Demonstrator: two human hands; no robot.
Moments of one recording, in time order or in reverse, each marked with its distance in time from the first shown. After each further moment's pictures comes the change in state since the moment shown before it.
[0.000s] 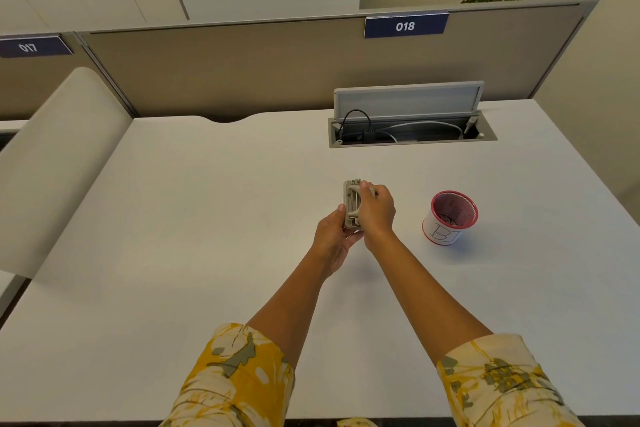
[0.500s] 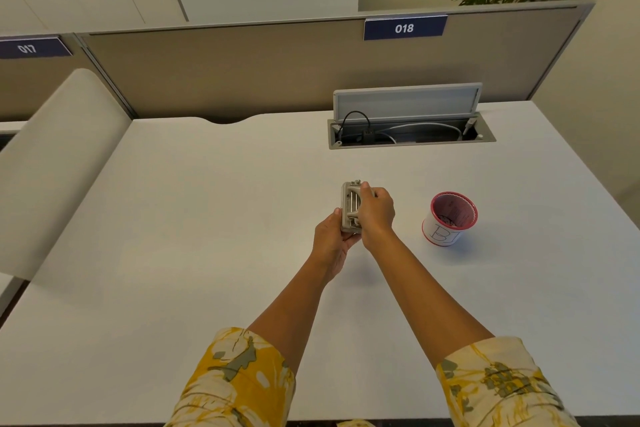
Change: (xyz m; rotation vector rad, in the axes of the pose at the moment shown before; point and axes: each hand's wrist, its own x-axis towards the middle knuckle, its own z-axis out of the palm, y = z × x) left_hand -0.002 -0.005 -0.001 -0.035 0.049 0.048; right_hand -0.003 -0.006 0.001 0.021 -0.001 0.079
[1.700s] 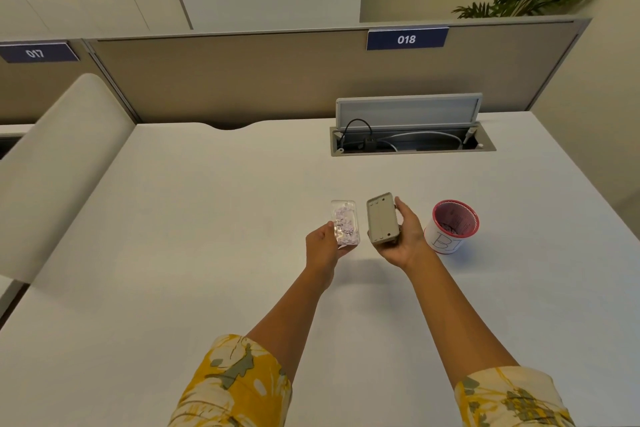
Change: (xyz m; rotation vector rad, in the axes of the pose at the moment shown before) left_hand -0.005 0.003 -0.011 0.190 0.207 0.071; right_hand 0.013 0.014 -0.054 0.665 -0.394 0.537
